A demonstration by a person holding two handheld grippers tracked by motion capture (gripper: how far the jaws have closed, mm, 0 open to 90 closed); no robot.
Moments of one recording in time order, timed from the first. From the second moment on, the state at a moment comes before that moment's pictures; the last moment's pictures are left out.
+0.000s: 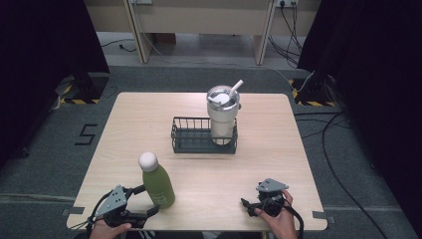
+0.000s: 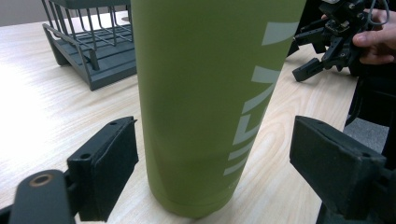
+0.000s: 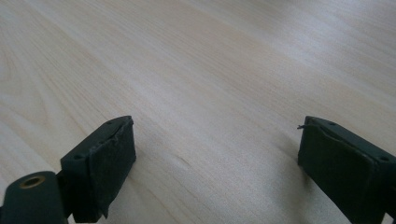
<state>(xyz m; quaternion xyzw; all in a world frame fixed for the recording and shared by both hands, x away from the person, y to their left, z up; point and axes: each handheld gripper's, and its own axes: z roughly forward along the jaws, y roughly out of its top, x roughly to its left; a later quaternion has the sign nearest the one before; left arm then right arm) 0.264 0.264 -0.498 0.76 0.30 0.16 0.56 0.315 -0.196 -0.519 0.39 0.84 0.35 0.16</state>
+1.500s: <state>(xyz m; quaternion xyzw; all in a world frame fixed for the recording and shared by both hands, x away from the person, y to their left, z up) 0.291 0.234 -0.504 0.76 0.30 0.18 0.55 0.317 -0.196 -0.519 0.38 0.84 0.35 0.16</state>
